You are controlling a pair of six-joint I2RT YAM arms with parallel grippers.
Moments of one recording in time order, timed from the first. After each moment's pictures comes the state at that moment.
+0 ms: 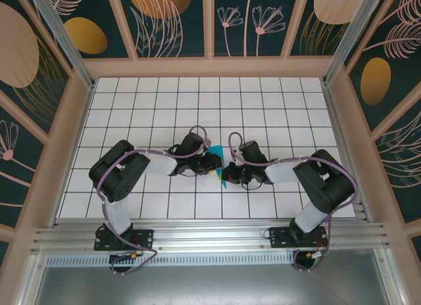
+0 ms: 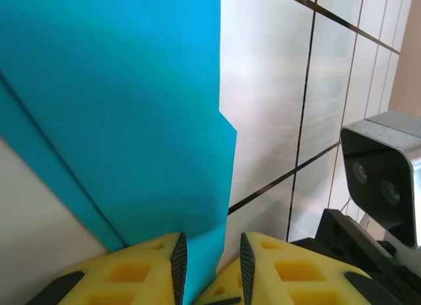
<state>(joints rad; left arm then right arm) -0.70 1.88 0.85 0.24 0.48 -1.02 0.63 1.63 0.56 0.15 -0.54 0.78</state>
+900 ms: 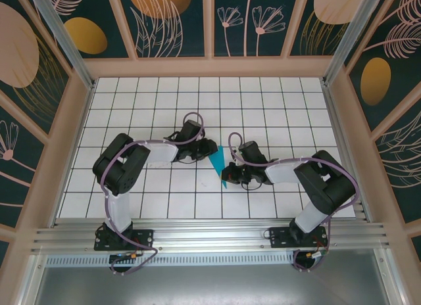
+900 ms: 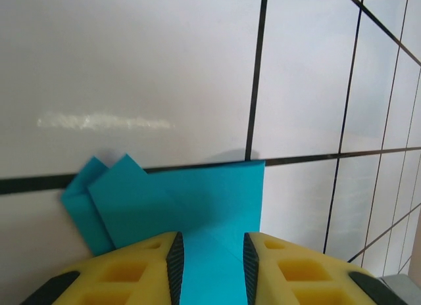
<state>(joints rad) -0.61 1.95 1.03 0.09 0.33 -0.97 0.64 1.62 0.56 0.14 -0.51 0.78</state>
